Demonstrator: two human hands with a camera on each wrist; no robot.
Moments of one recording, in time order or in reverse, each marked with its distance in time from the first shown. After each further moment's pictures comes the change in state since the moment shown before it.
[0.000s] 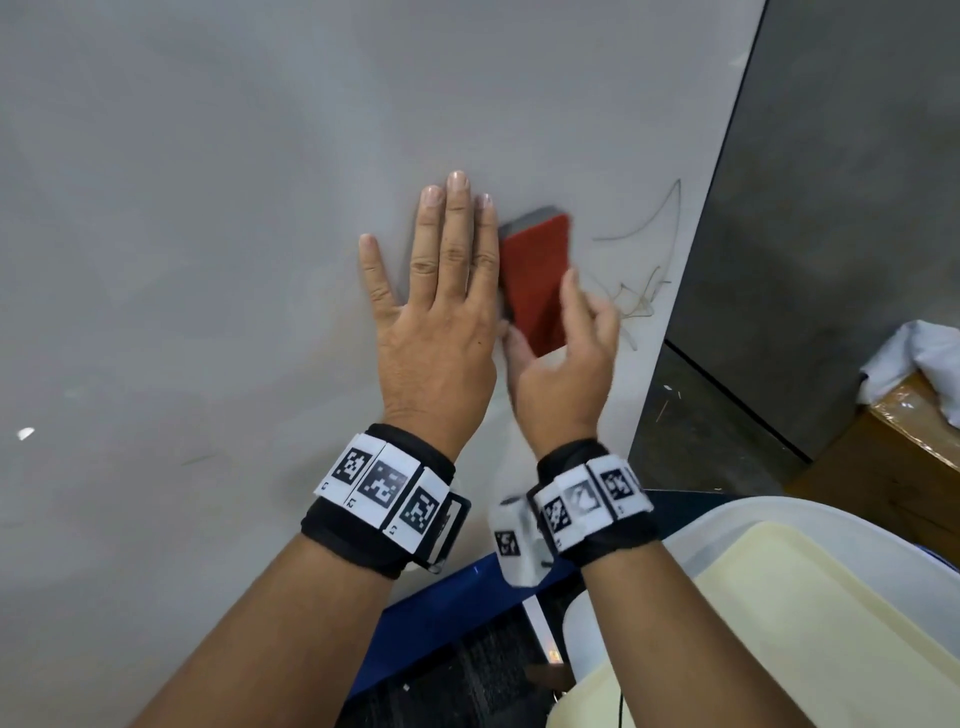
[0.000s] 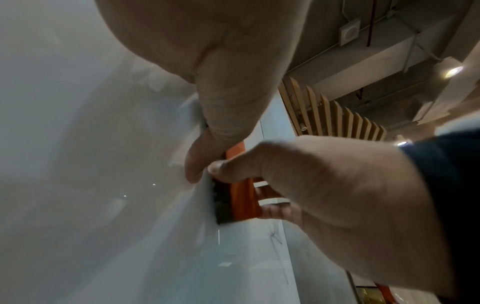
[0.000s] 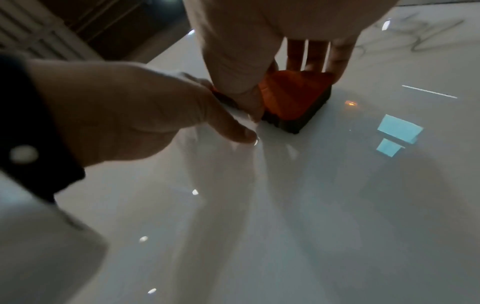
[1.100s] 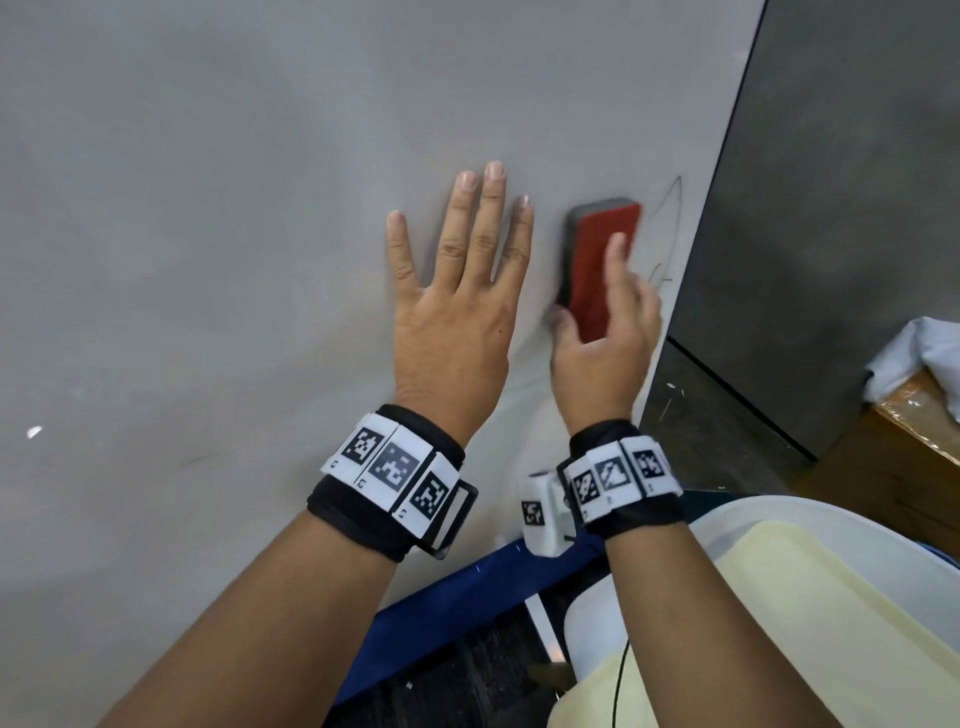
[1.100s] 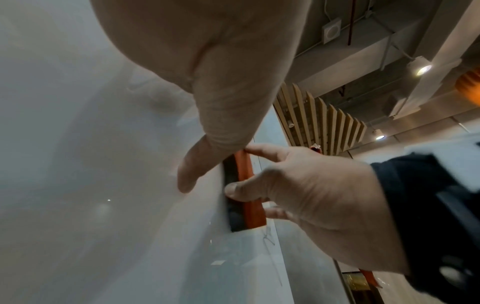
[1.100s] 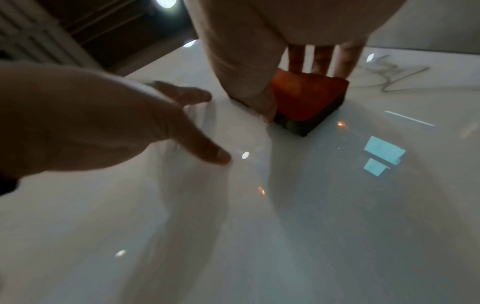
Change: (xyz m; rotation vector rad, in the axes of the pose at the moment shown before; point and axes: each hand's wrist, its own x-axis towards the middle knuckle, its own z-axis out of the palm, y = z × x) left_hand 0.012 0.005 -0.014 -0.041 -0.066 0.105; right_hand 0.024 0.018 -0.014 -0.046 0.066 0.025
